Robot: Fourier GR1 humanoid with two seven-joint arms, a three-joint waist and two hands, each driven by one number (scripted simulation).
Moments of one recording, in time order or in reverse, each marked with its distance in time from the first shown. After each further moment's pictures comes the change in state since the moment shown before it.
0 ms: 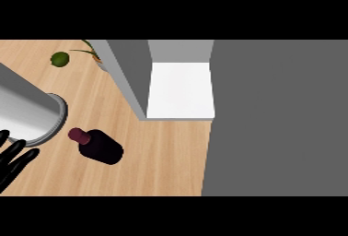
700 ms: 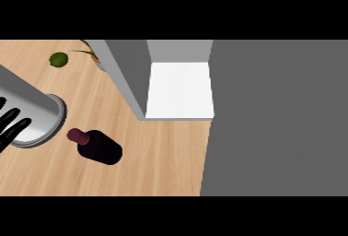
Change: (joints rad) left arm -0.156 0.020 0.106 0.227 0.063 -0.056 0.086; right arm -0.063 0.006 0.001 -0.014 0.024 -0.015 0.072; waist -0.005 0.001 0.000
